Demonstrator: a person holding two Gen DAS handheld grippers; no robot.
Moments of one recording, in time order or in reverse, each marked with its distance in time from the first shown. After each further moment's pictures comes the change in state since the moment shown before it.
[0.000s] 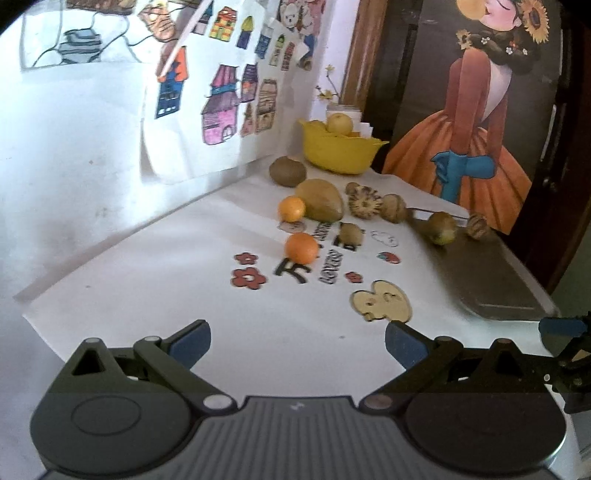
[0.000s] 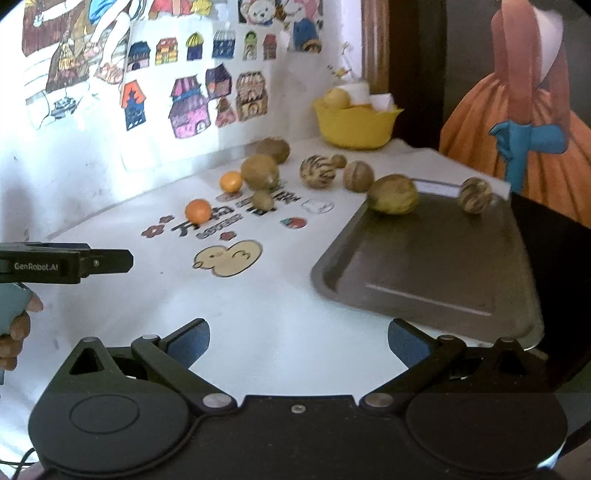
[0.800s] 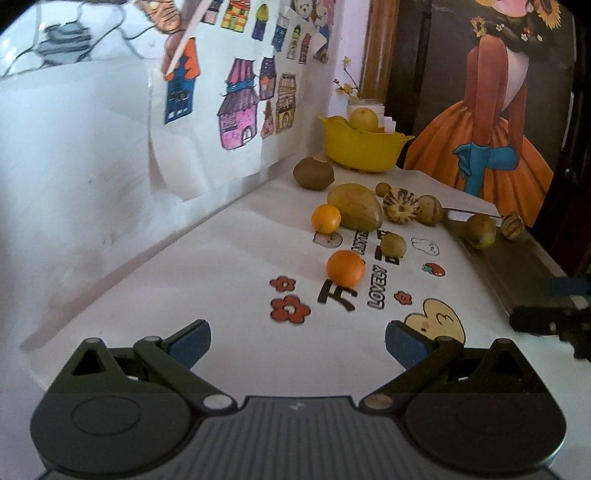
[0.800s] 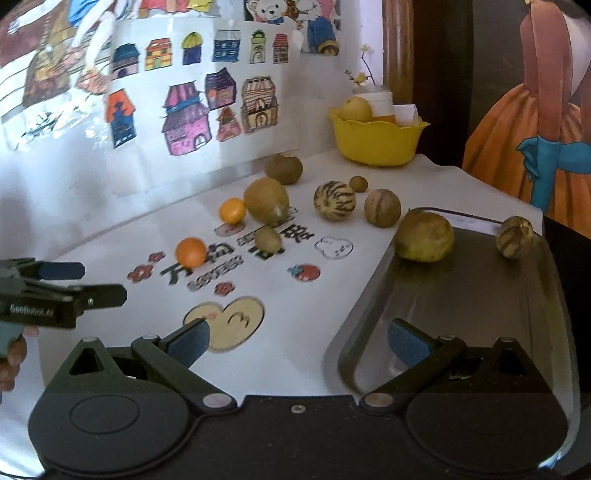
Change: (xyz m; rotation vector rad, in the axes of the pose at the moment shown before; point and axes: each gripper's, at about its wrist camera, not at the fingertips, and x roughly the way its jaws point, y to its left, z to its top) left arm 0.036 0.019 0.027 0.044 0.015 0.054; right arm 0.057 -0.006 0.058 -0.026 -0.015 0.041
